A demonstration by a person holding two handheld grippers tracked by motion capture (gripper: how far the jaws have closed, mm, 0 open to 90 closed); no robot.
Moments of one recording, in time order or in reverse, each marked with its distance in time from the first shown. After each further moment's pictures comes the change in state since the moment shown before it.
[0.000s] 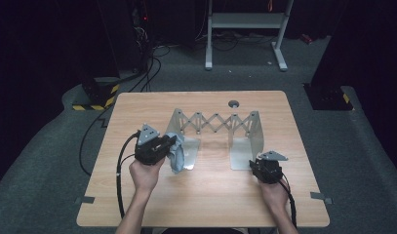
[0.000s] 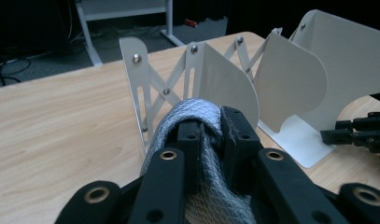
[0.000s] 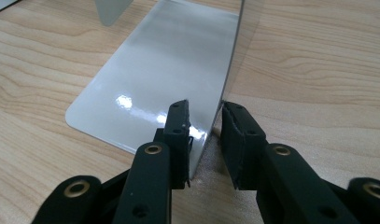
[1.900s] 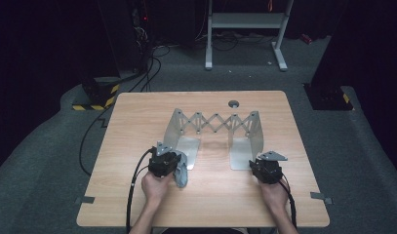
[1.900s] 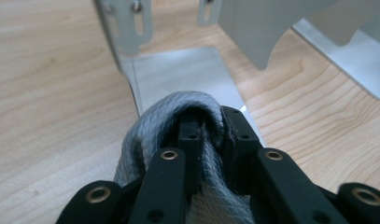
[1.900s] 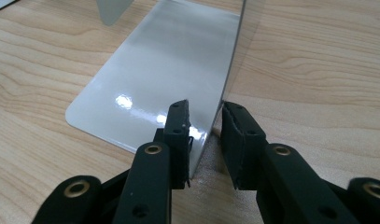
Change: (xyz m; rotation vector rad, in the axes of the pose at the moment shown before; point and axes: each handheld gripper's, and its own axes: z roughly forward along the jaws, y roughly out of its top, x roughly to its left) left arm 0.004 -0.083 0.062 0.206 0.044 -0.065; right arm 0.001 0.000 0.000 0.000 -0.004 -0.008
